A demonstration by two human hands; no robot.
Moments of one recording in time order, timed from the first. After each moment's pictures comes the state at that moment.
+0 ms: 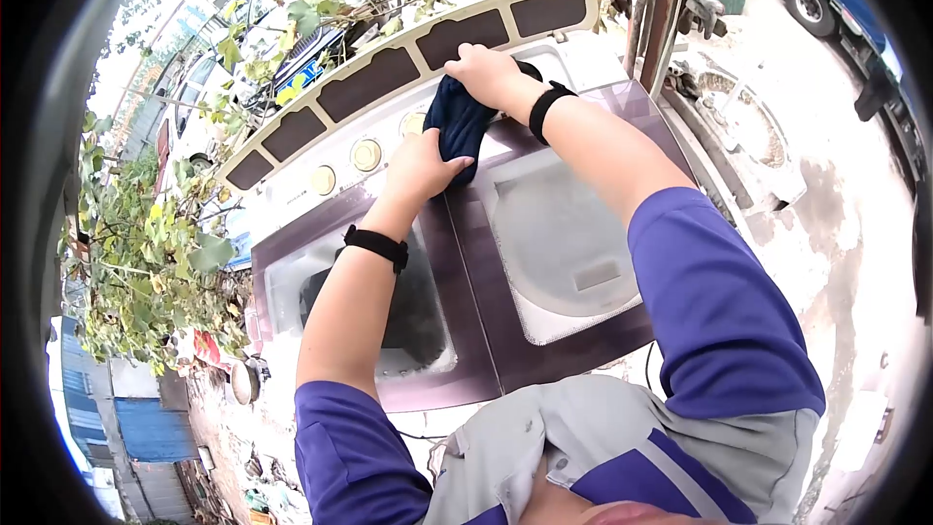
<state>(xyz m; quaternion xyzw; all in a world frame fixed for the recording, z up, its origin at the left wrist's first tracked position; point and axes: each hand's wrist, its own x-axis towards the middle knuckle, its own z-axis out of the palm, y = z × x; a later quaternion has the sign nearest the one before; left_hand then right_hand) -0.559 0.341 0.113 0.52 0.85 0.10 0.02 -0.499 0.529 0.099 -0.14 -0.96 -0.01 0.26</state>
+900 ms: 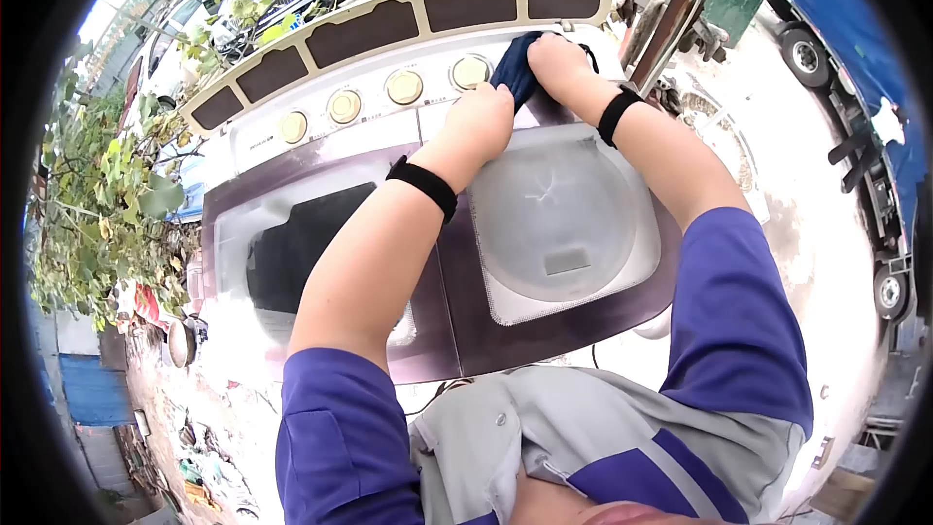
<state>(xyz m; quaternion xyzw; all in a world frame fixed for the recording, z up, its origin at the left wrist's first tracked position) -0.496 0.383 0.093 0.63 0.77 0.07 -0.04 -0.414 0.552 0.097 -0.21 -0.96 -0.17 0.07</state>
